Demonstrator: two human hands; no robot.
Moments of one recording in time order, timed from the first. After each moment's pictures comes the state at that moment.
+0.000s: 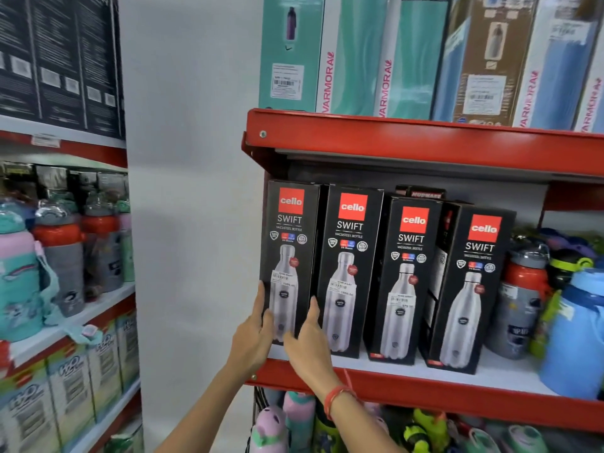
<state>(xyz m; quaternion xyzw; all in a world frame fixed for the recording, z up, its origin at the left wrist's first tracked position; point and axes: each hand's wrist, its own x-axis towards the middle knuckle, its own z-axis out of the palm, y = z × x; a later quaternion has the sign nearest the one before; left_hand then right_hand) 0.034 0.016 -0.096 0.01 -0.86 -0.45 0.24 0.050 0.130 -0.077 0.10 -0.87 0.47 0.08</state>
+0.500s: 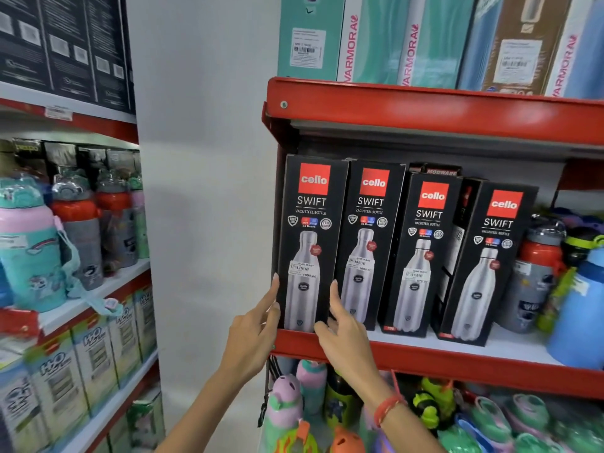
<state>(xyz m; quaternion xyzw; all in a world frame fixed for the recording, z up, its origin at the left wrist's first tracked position) 0.090 -0.003 -0.105 -0.04 -0.85 -0.44 0.29 0.088 0.154 -0.084 0.13 -0.87 0.46 0.11</state>
